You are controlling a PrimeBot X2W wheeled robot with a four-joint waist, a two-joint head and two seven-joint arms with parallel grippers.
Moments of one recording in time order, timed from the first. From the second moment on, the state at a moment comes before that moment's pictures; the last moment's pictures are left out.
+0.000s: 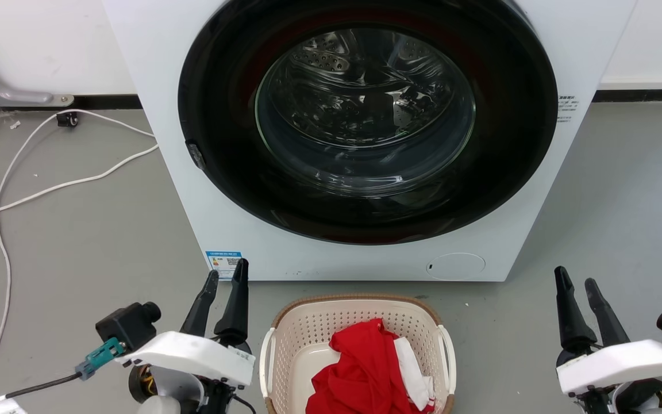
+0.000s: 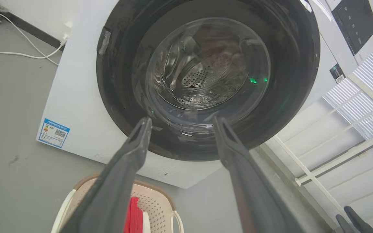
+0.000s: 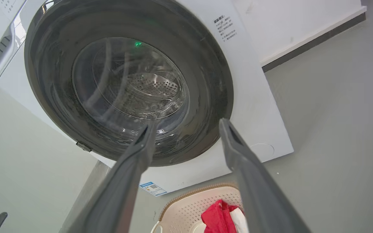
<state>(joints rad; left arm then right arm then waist) -0.10 0.05 -0.12 0.19 -0.75 -0.12 -0.10 -0.02 -0.06 -0.06 0.14 0.63 0.13 -0.07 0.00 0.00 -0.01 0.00</state>
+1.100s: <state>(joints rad) -0.12 0.06 -0.20 0.22 -0.34 -0.06 -0.18 0.01 -0.05 -0.04 0.10 0.24 0.13 -0.10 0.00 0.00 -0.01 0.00</state>
